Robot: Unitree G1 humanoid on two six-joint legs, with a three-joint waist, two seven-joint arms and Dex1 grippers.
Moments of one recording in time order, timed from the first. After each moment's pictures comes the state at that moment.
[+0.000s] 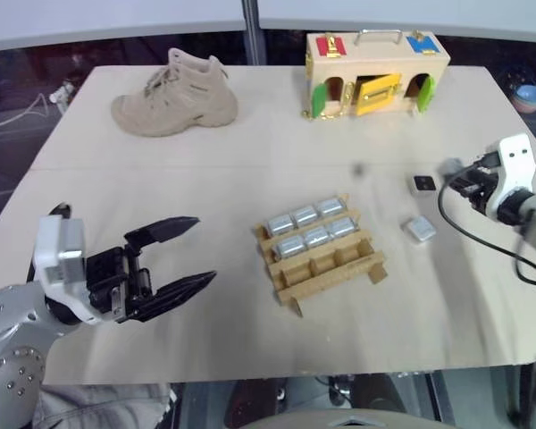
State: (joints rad) left arm 0.24 0.71 0.58 -0.53 -0.92 0.38 -1.18; right arm -0.40 -0.79 -0.23 -0.21 0.46 0.69 0.79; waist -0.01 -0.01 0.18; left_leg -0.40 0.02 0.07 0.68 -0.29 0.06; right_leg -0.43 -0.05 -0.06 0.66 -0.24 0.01
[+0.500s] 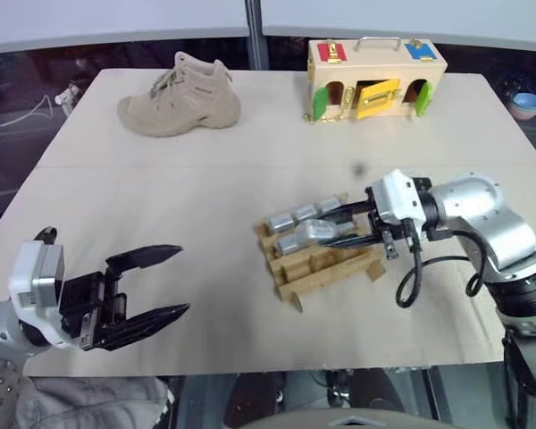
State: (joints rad) left arm 0.34 0.78 0.64 -0.41 -0.92 0.36 -1.39; right arm -0.63 -0.60 0.26 -0.17 0.40 0.22 1.34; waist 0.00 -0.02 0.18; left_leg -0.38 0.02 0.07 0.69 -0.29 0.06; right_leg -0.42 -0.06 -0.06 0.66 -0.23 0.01
